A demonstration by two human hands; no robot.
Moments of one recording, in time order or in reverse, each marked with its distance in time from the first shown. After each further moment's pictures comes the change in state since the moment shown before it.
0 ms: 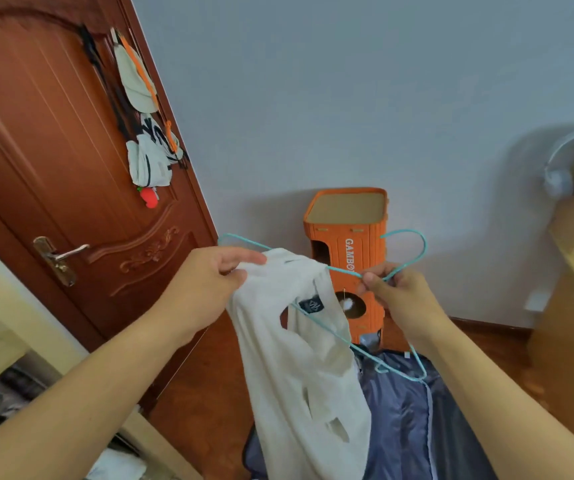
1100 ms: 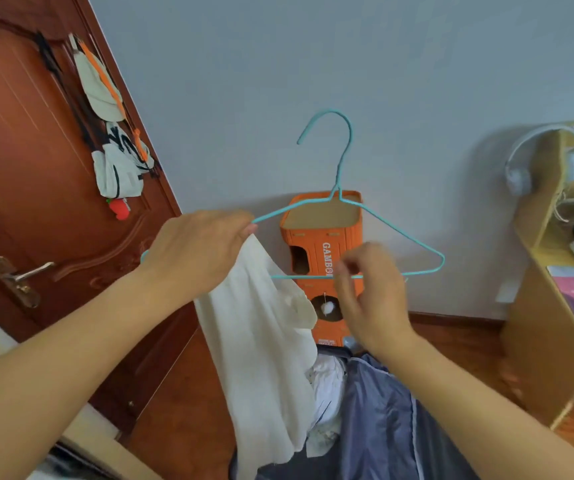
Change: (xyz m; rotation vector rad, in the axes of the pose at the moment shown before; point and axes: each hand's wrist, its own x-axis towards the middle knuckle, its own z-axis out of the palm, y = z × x) left_hand 0.053 0.051 0.011 1.042 0.123 0.531; right_hand 0.001 -0.019 0.011 -0.585 0.403 -0.734
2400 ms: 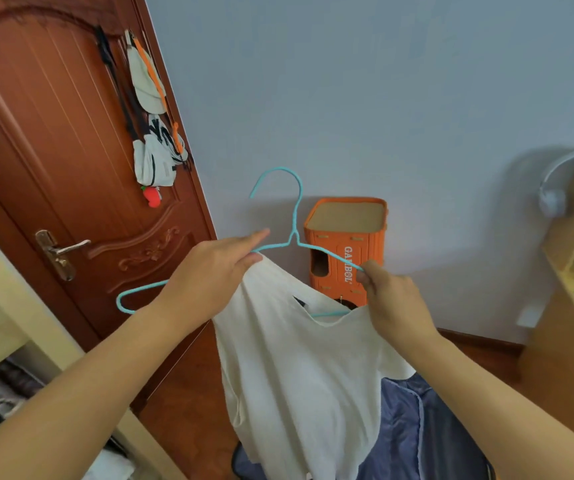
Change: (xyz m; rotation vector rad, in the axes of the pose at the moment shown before) left_hand -0.070 -0.034 0.026 -0.454 0.140 -0.031; right_hand -0.014 0.012 0.014 -0.245 -0.461 0.213
